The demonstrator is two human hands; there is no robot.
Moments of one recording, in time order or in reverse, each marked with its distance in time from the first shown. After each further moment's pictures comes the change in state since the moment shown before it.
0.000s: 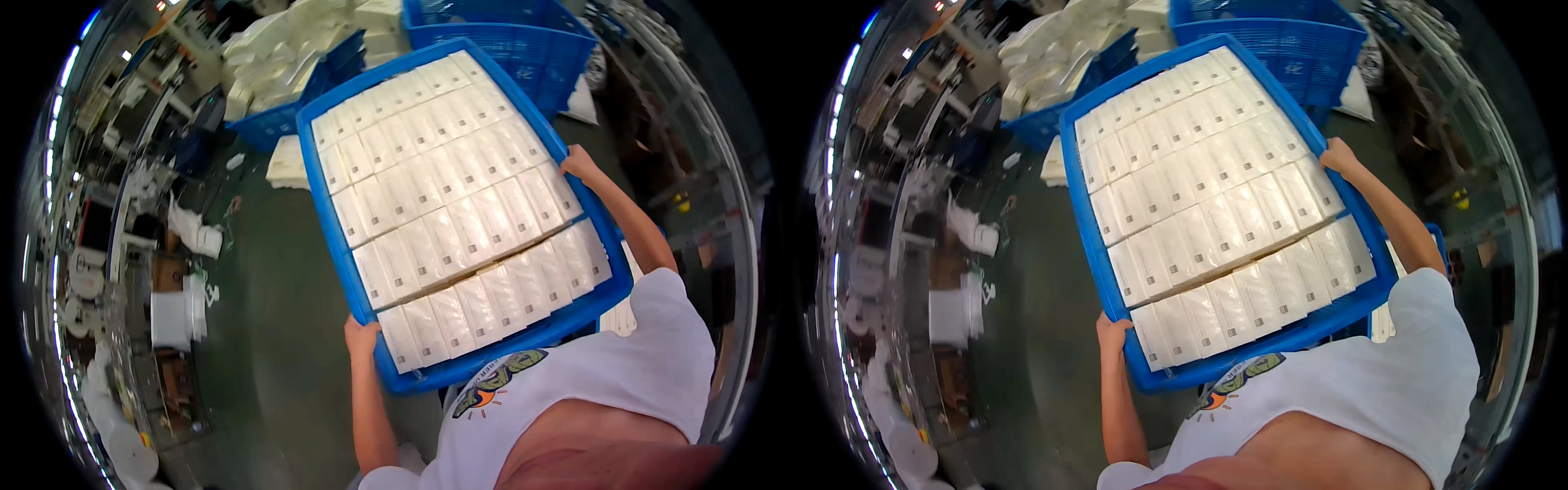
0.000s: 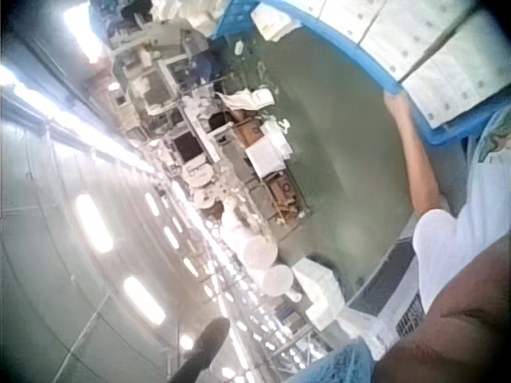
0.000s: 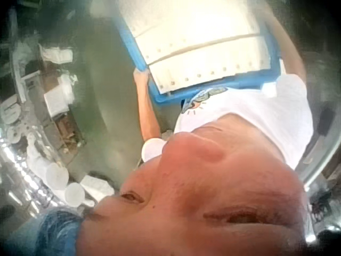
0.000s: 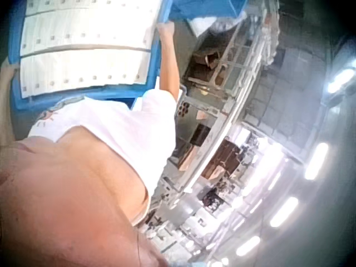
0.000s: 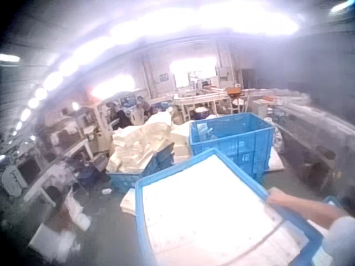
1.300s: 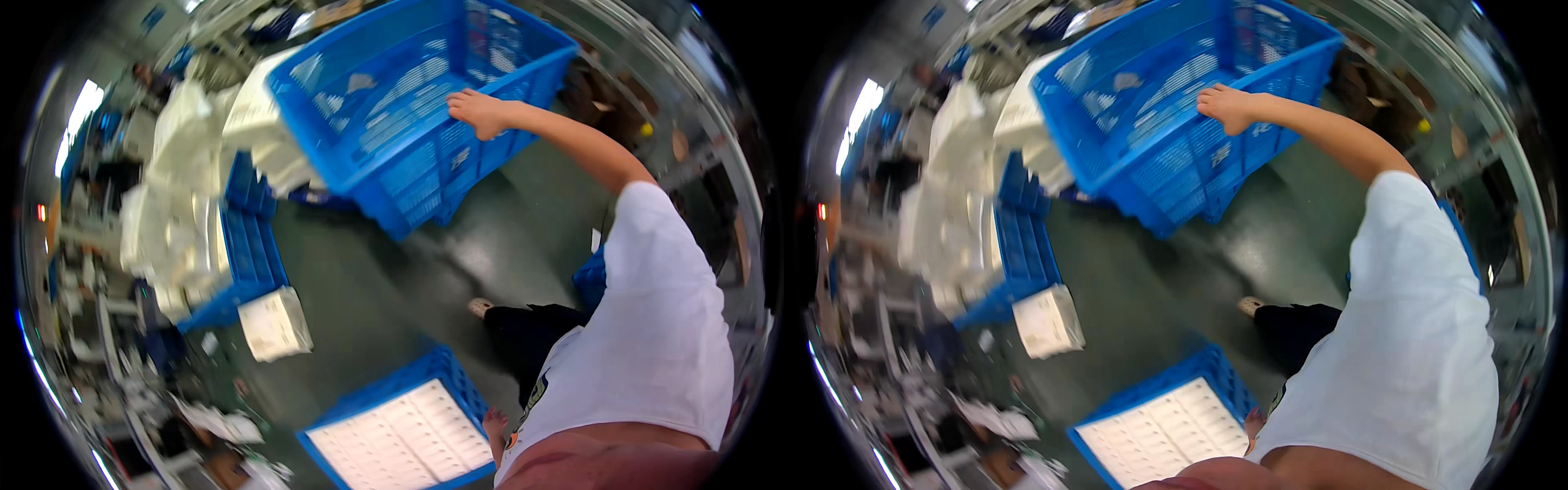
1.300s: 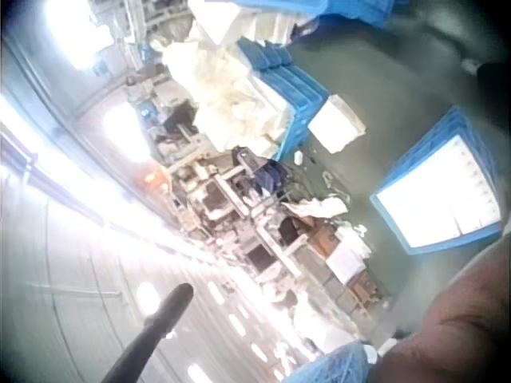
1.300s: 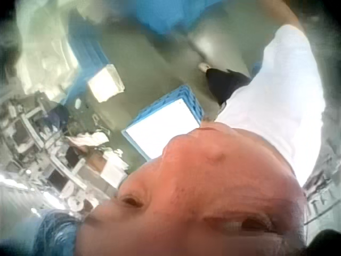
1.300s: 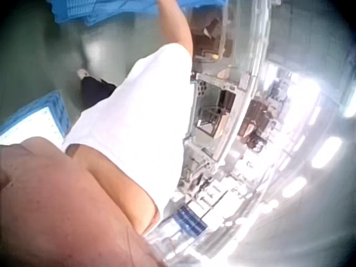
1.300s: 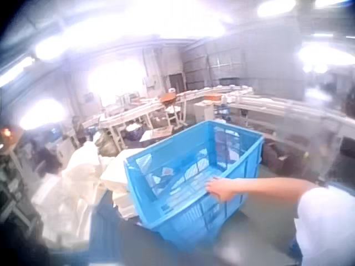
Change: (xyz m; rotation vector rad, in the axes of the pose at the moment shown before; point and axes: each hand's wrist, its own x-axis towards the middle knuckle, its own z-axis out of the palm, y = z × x) left_hand 0.262 -0.165 0.415 -0.069 -0.299 -0.735; right_hand 0.693 -0.035 -0.018 -0.693 -0.094 -0.895
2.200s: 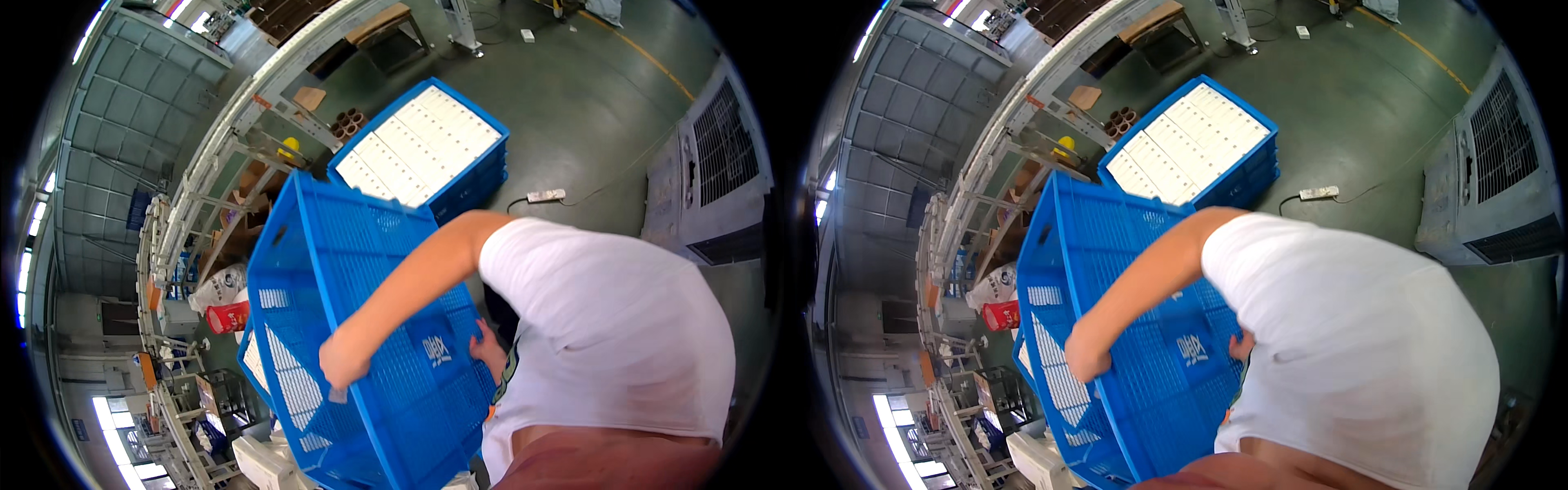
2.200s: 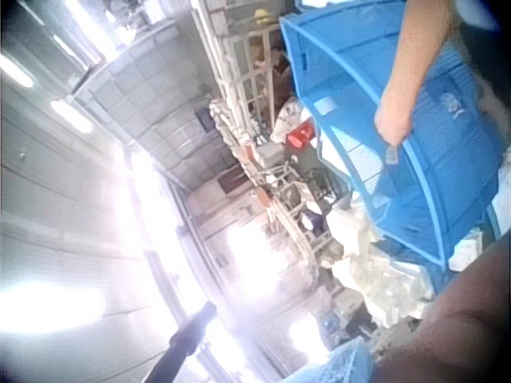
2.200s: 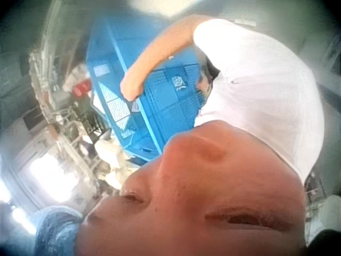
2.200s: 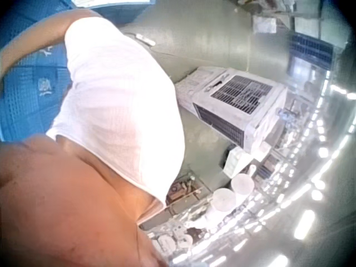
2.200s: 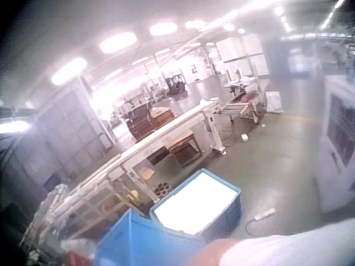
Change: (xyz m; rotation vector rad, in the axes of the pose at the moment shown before) left_hand 0.029 0.019 0.183 0.060 -0.436 -0.588; right_hand -0.442 -0.351 -0.077 0.156 0.152 0.292
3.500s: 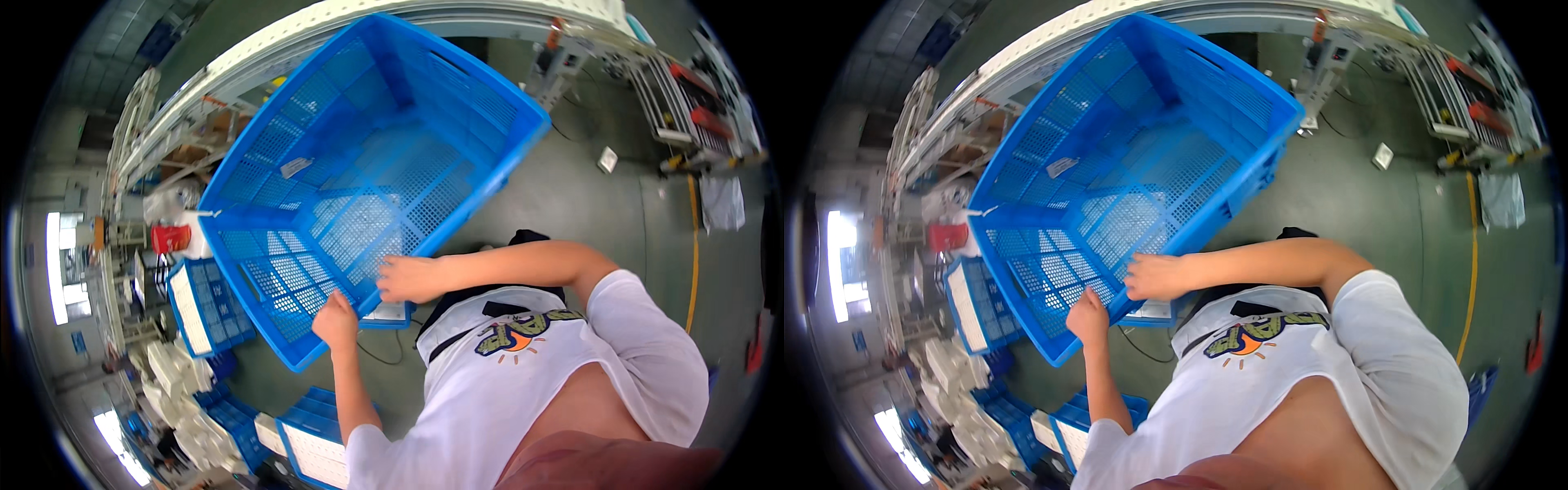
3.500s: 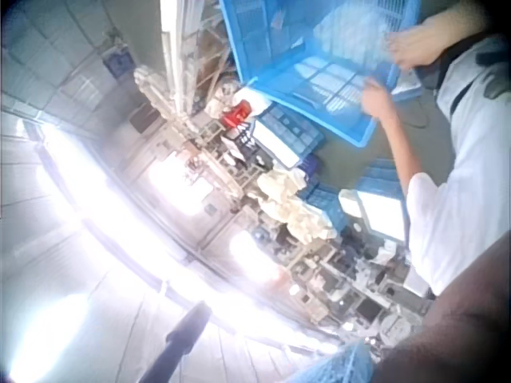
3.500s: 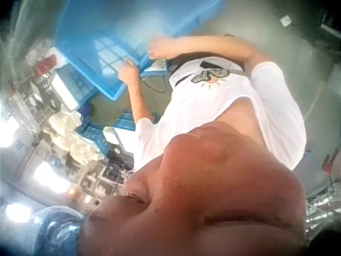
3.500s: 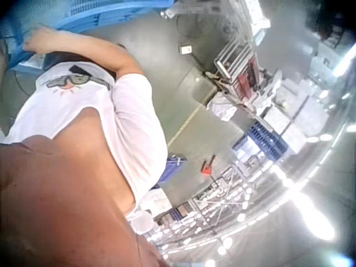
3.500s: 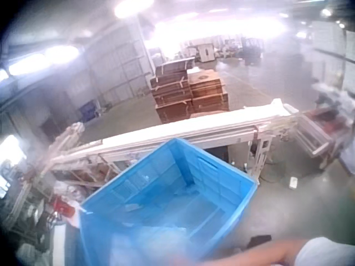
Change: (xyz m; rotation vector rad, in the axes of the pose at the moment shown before) left_hand 0.097 -0.546 0.570 2.403 0.879 1.604; right_hand -0.819 0.295 0.127 0.232 0.180 0.120
